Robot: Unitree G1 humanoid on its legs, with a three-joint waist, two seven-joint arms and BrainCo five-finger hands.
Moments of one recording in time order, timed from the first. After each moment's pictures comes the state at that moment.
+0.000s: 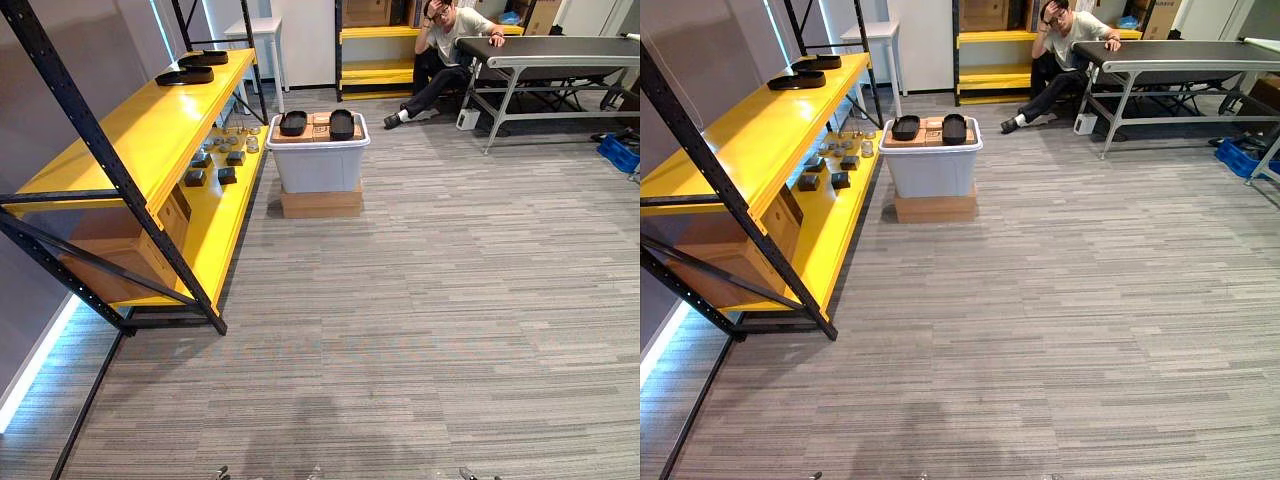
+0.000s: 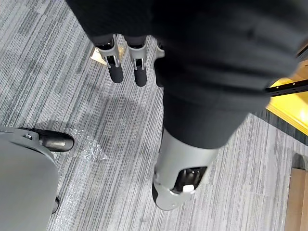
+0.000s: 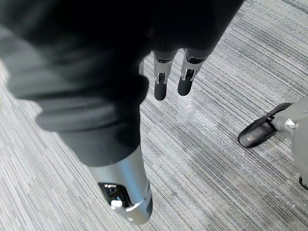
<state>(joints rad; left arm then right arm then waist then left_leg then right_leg) 0.16 0.06 0.27 0.98 -0.10 -0.04 0.05 0.09 -0.10 -0.55 1.05 0.31 -0.02 0.00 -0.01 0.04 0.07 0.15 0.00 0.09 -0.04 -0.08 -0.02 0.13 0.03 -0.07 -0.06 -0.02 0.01</state>
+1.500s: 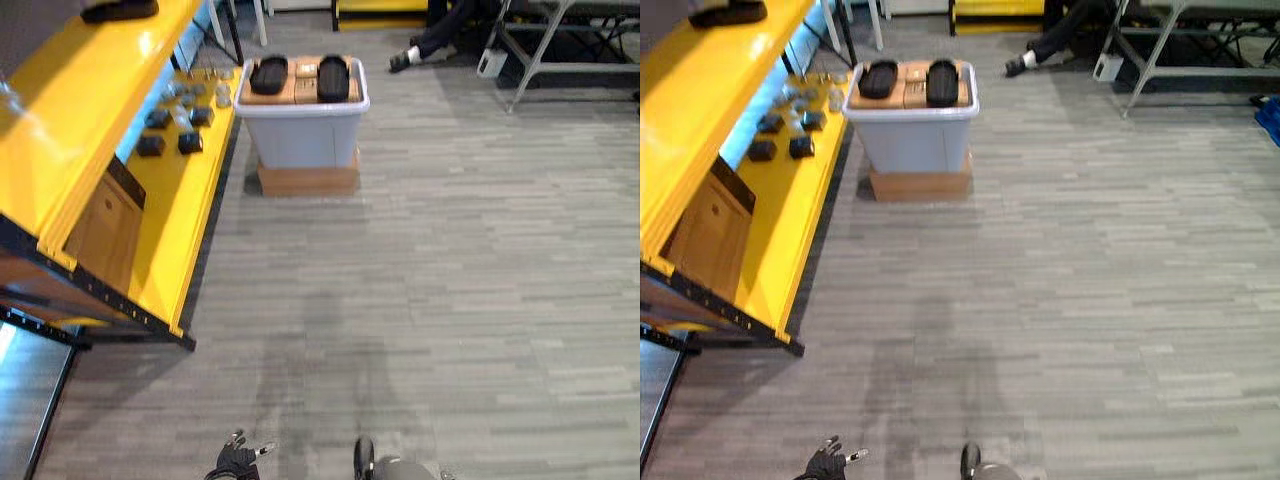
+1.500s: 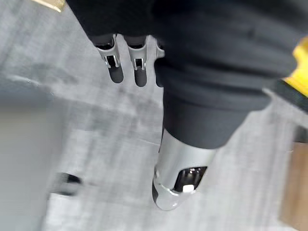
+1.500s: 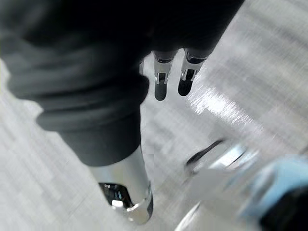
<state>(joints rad) 0.08 0.02 0.27 0.96 -0.10 -0.04 0.03 0.09 -0.03 -0.56 1.06 0.30 -0.02 0.01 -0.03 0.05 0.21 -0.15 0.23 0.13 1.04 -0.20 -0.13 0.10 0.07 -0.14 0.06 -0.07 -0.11</state>
